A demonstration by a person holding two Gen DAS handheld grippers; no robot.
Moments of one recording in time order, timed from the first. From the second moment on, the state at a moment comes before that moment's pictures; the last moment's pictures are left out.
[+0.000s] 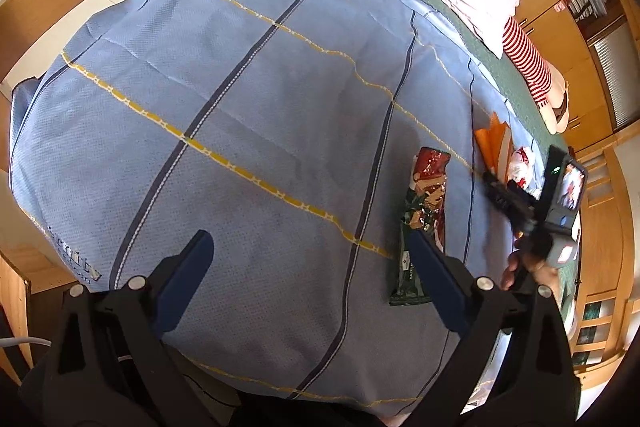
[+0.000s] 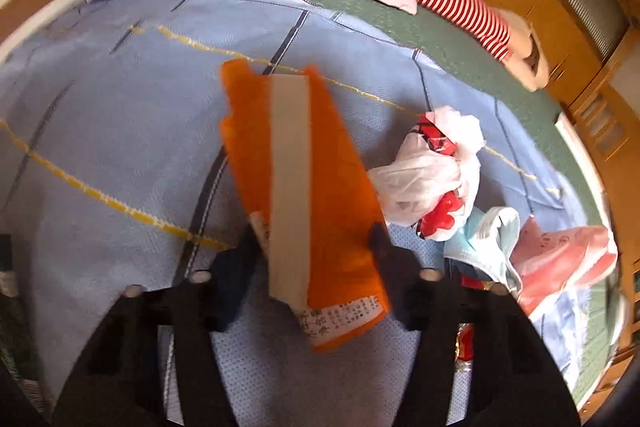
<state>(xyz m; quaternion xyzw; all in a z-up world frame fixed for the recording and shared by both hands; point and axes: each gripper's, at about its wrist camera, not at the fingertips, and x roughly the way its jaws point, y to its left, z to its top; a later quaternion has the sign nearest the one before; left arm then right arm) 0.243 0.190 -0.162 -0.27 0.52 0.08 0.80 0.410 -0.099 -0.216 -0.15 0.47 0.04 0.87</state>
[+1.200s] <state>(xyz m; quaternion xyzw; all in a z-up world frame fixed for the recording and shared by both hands) 0.275 0.138 -0.174 -0.23 0.51 0.00 0.83 0.320 -0.077 -0.183 -0.03 0.51 0.11 0.85</state>
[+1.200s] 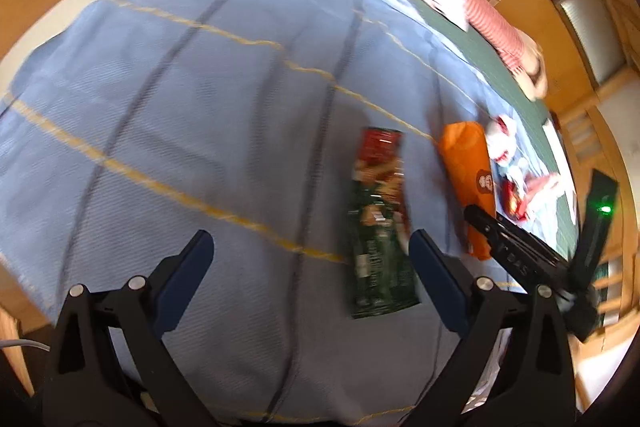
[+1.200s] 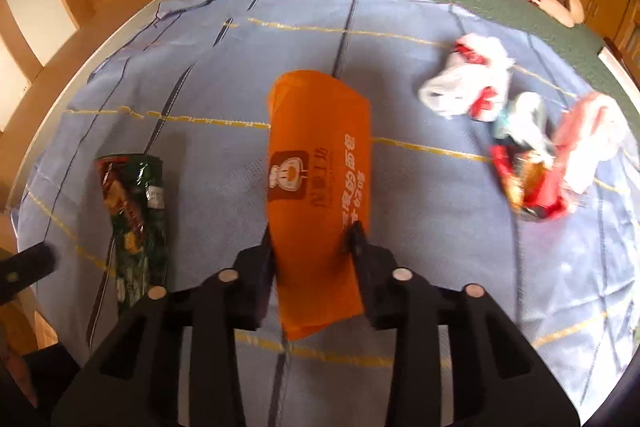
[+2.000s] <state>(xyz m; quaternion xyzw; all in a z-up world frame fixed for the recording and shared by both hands) 0.280 0.096 -0.159 -0.07 0.45 0.01 0.89 0.281 -0.078 -0.180 -0.05 0.51 0.14 0.85</state>
